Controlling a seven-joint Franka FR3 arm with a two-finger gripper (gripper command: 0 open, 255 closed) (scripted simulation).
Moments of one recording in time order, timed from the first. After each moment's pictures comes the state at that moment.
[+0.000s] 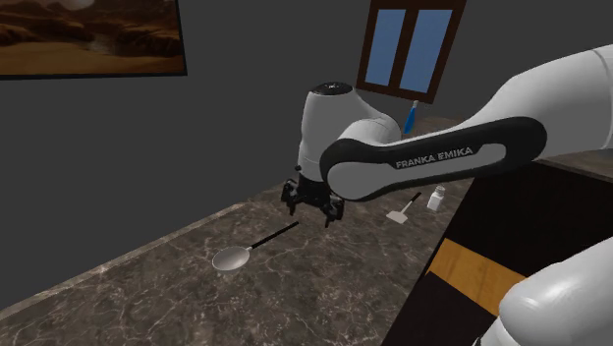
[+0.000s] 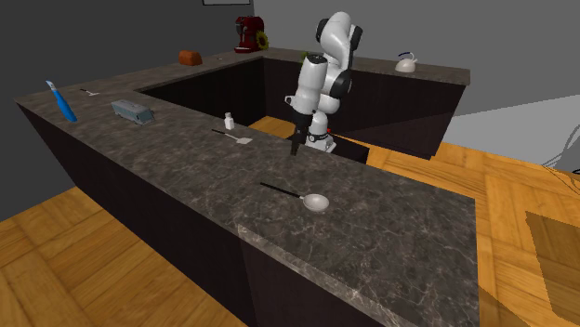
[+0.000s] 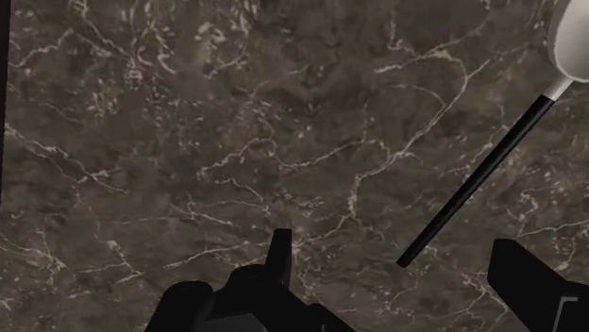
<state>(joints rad) -0.26 -0.31 0.71 -2.28 0.02 2.14 1.43</state>
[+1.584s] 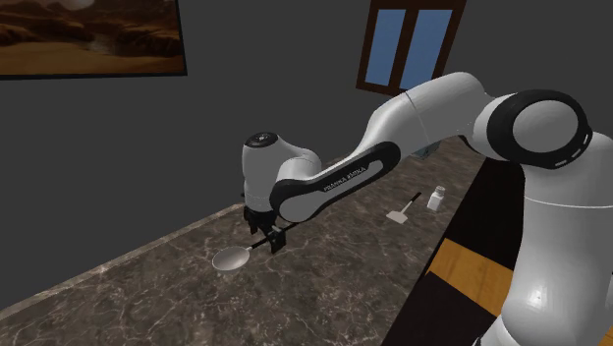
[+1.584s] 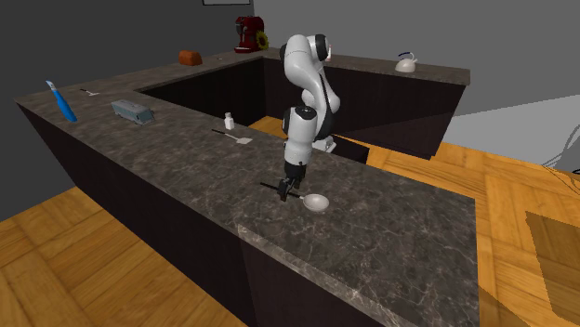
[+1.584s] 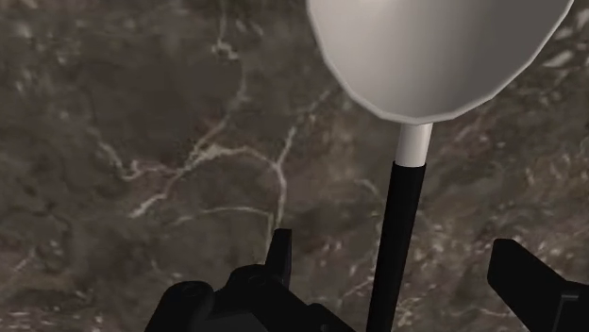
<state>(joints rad) -0.20 0.40 0.75 -1.93 -0.52 2.21 2.24</state>
